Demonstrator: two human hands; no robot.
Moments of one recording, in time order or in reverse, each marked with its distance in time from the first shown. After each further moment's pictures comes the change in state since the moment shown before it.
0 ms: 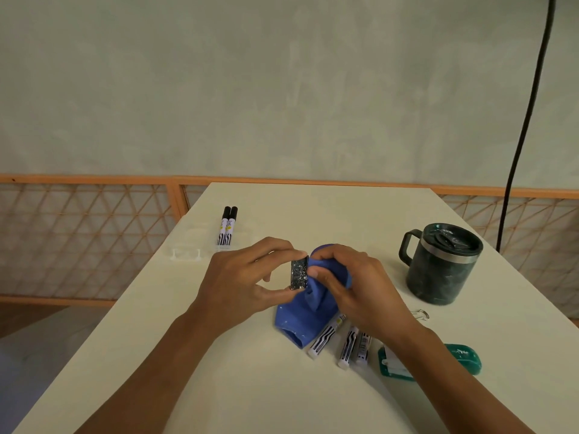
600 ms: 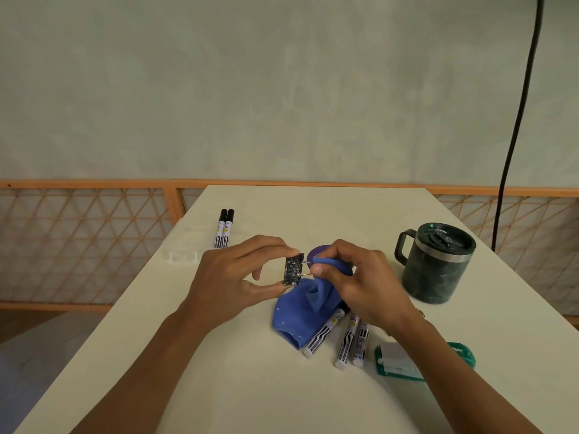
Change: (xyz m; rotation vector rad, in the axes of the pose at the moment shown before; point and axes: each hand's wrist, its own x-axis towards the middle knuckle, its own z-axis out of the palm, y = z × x) left_hand 0.003 -0.006 -0.008 -0.049 -0.022 -0.036; right_hand 0.003 -0.005 -0.013 0.165 0.014 0.185
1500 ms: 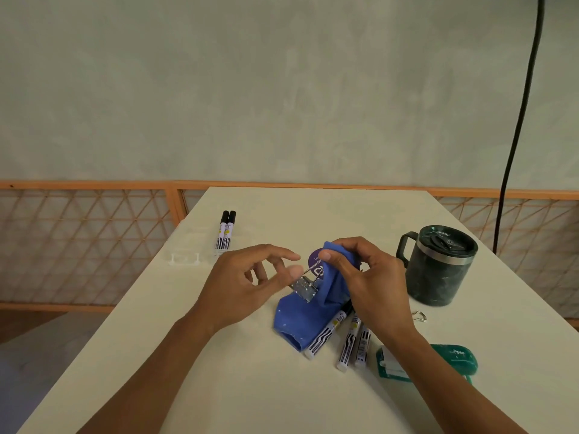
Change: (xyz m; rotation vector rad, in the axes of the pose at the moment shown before) left_hand 0.002 0.017 0.000 -0.417 -0.160 -0.516; right_hand -0.007 -0.009 0.010 0.218 0.301 0.038
